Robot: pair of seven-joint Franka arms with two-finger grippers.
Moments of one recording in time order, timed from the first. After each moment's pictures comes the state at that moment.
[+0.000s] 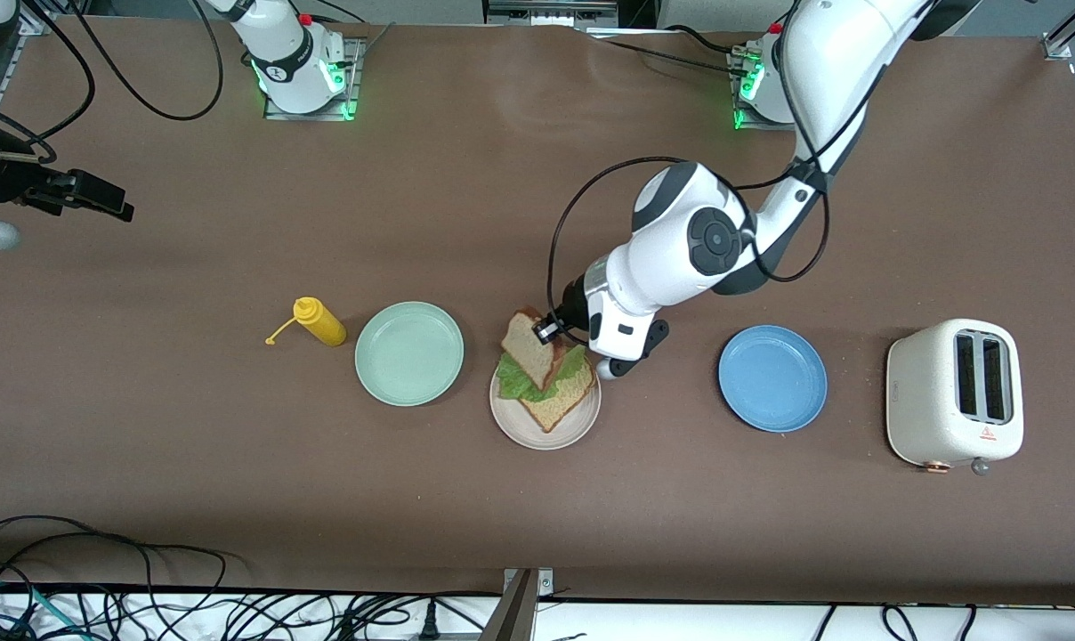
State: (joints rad) left arm -0.23 0.70 -0.49 -1.42 -0.20 2.39 -1.16; right arm -0.01 0.01 -0.04 -1.67 0.02 1.56 0.03
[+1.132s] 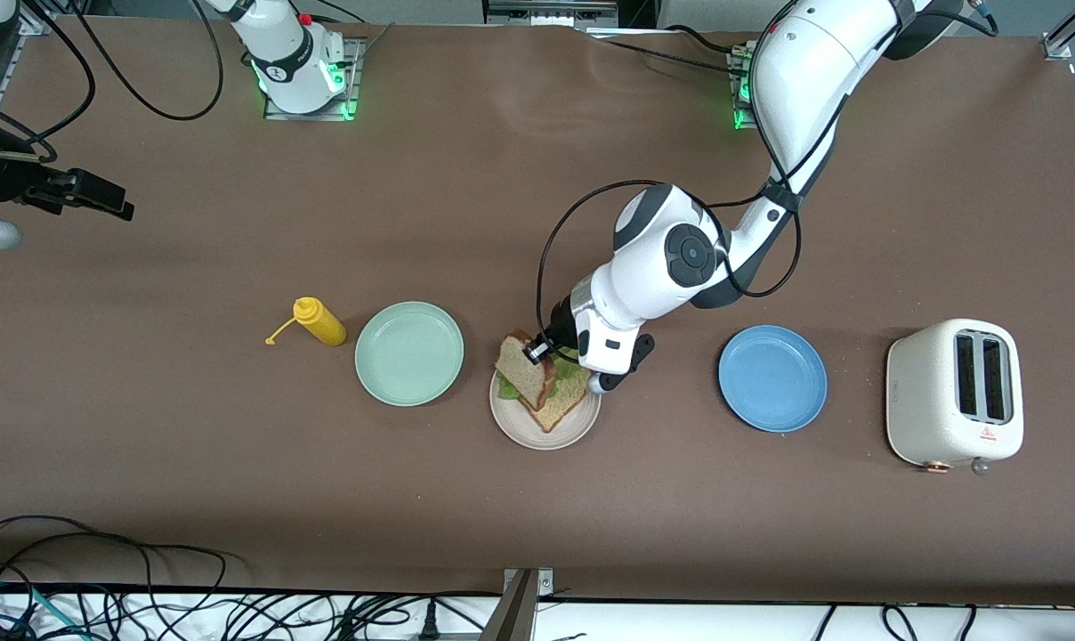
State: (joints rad) left arm -0.29 0.77 -0.42 -1.38 -0.20 2.46 -1.19; right arm -0.01 0.01 -0.04 -1.67 0.02 1.55 0.03
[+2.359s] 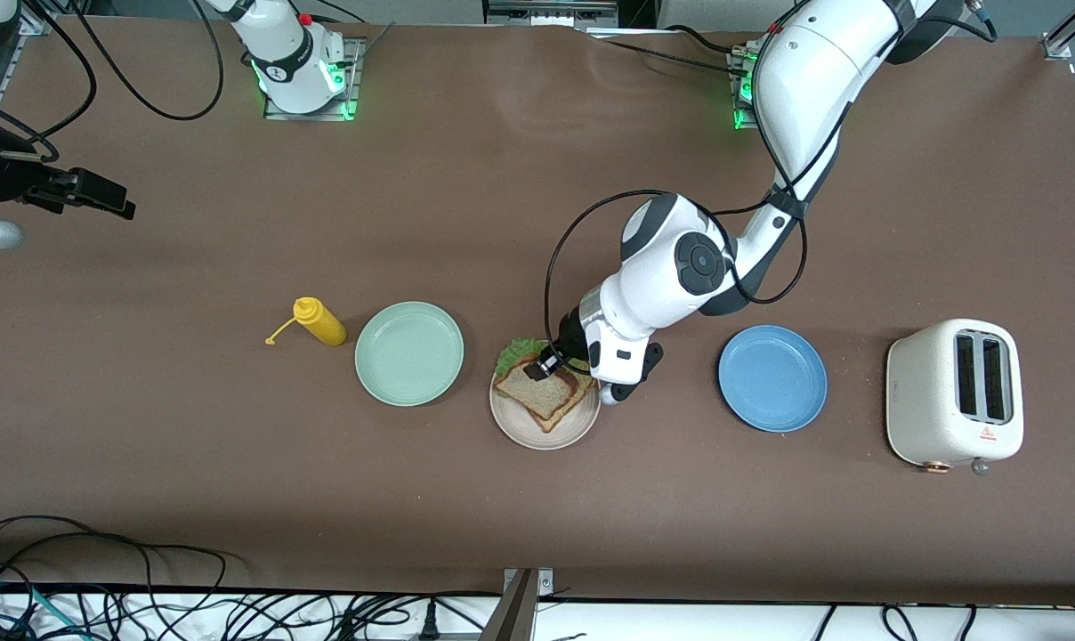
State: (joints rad) left arm -0.29 0.78 -0.41 -1.36 -0.20 2.47 -1.19; right arm -0.01 0.01 -0.04 -1.67 0.02 1.55 0.03
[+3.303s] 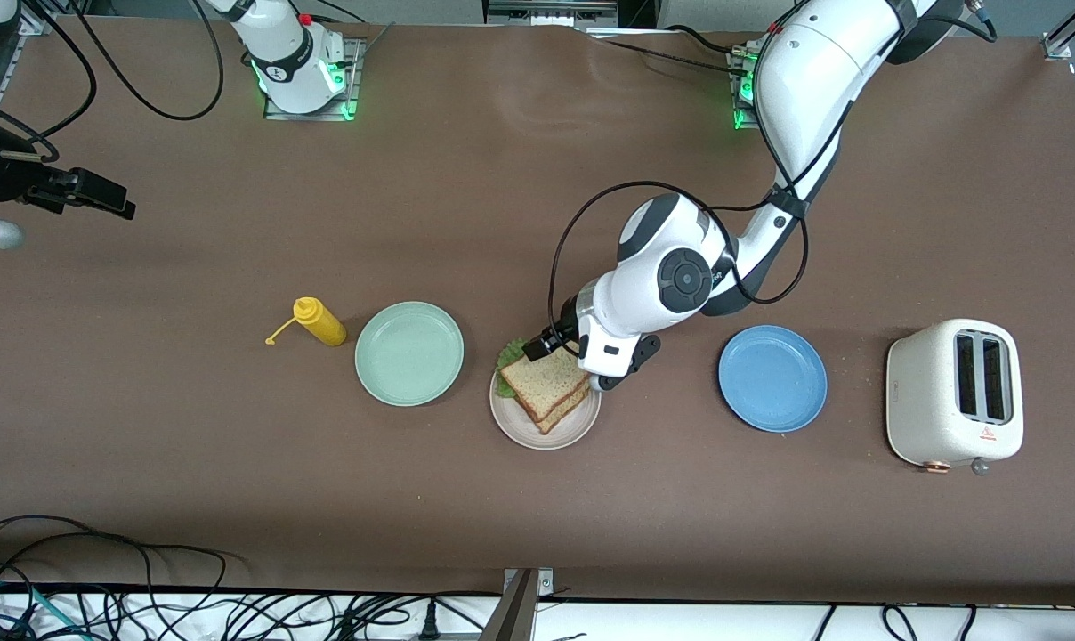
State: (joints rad) left arm -0.28 0.78 -0.41 -1.35 -0.20 2.20 -1.13; right arm -0.01 0.01 -0.04 -1.67 0.02 1.55 0.03
